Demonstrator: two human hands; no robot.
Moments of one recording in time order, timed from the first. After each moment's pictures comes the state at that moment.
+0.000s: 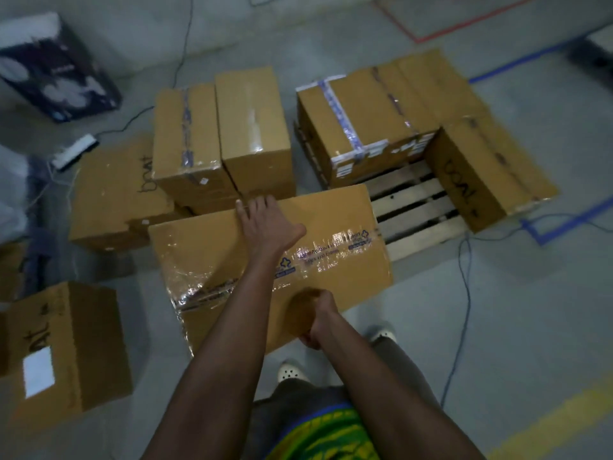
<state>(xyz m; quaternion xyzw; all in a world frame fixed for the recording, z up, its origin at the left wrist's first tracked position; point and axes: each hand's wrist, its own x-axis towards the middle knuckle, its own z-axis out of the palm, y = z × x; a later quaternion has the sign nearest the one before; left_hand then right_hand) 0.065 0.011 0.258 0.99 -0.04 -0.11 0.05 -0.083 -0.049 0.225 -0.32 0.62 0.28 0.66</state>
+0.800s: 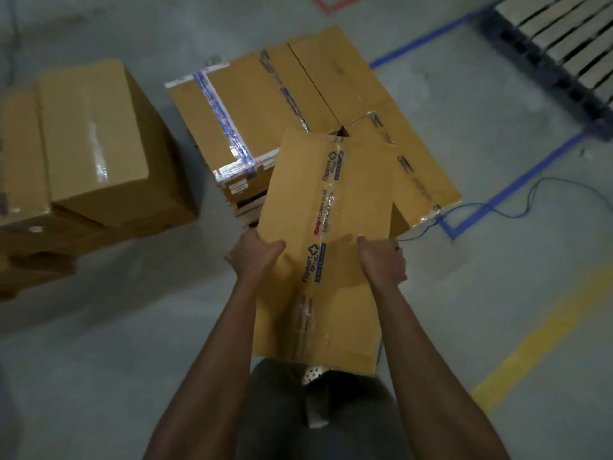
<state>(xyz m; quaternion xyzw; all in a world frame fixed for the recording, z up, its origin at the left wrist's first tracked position) 0.137 -0.360 0.160 0.91 0.09 -0.27 0.30 0.033 -0.556 0.171 -0.71 0.62 0.07 0.32</state>
